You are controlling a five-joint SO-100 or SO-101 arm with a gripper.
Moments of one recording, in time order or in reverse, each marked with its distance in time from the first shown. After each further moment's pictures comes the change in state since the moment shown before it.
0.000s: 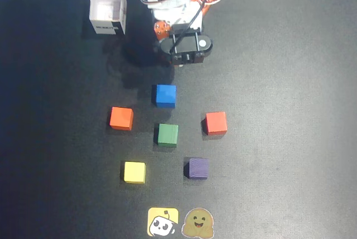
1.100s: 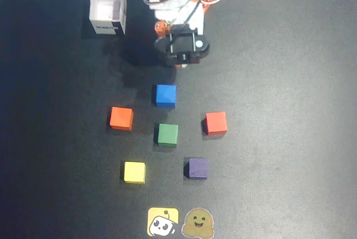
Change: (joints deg) arm -2.7 -1.3 -1.9 -1.4 8.4
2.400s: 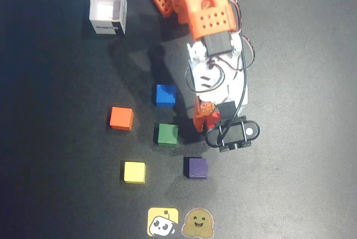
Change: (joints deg) arm -19.0 -70.3 -36.4 -24.9 12.1
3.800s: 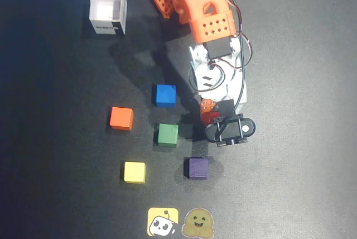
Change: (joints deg) arm -2.0 -1.0 14.7 -14.4 4.4
